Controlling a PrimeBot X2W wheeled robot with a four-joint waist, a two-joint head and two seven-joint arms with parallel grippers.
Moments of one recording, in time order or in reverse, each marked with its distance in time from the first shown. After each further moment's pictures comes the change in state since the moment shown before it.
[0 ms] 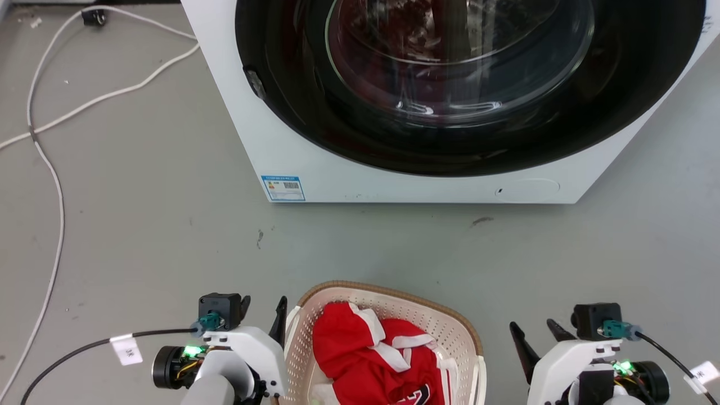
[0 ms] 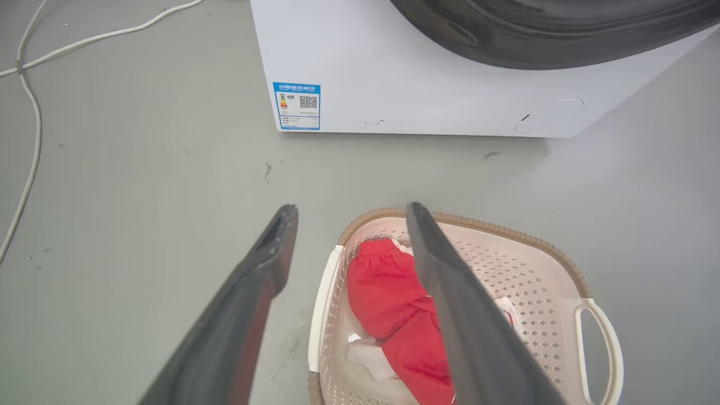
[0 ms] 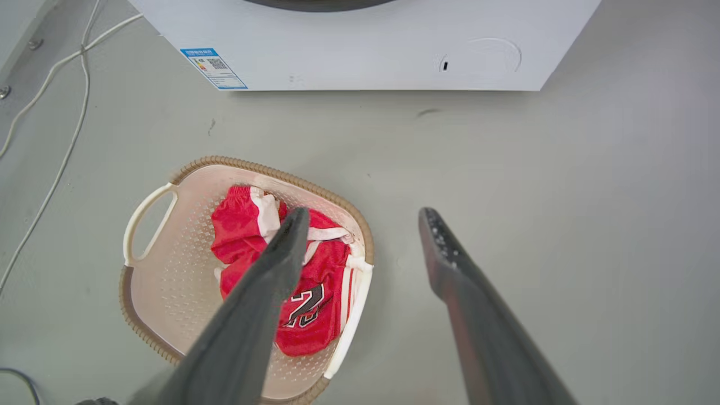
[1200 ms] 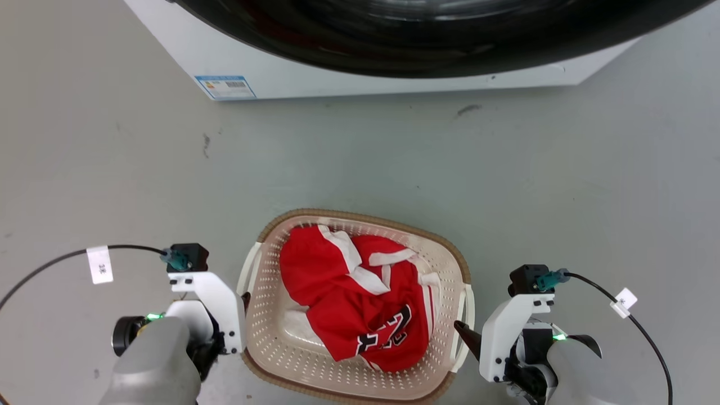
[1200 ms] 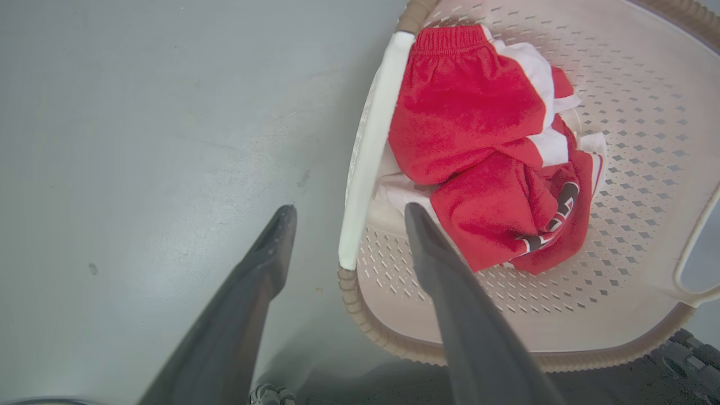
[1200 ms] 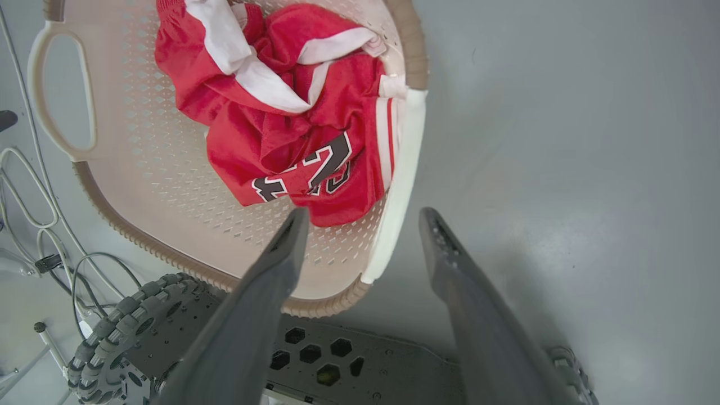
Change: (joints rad) left arm -0.335 0.136 -0.243 0.424 -0.325 -0.015 0.290; right arm -0.383 0.000 0.305 0.570 0.374 0.000 0.087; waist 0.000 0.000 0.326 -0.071
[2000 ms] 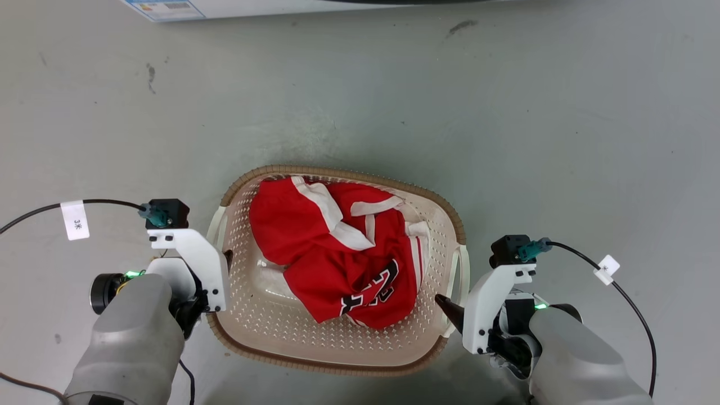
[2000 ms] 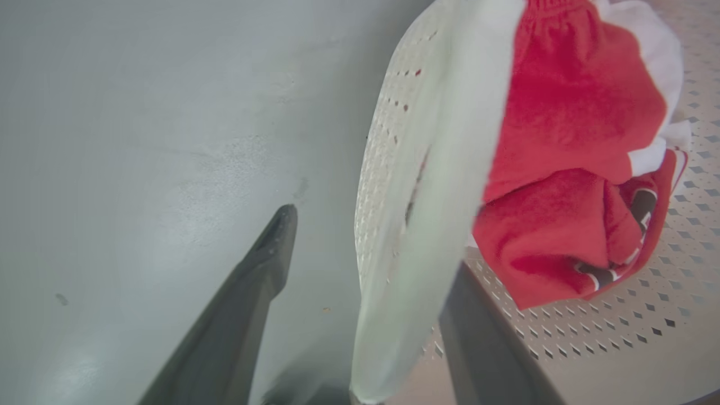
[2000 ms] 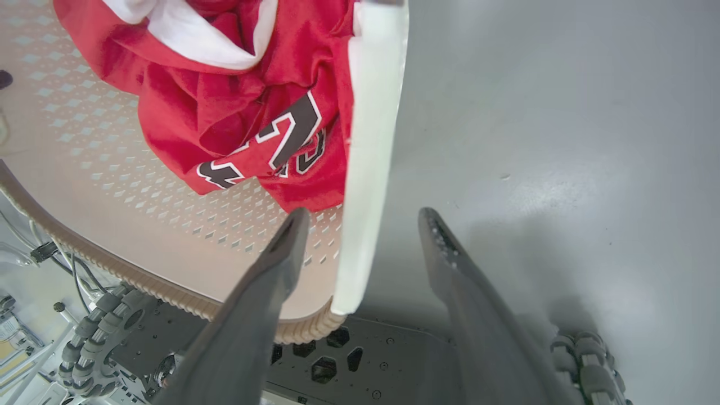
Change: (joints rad) left arm -0.143 0.041 -0.069 0.062 -0.051 0.000 -0.001; right arm -0.175 0.000 0.275 0.149 0.260 0.000 -0.069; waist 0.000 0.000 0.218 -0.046
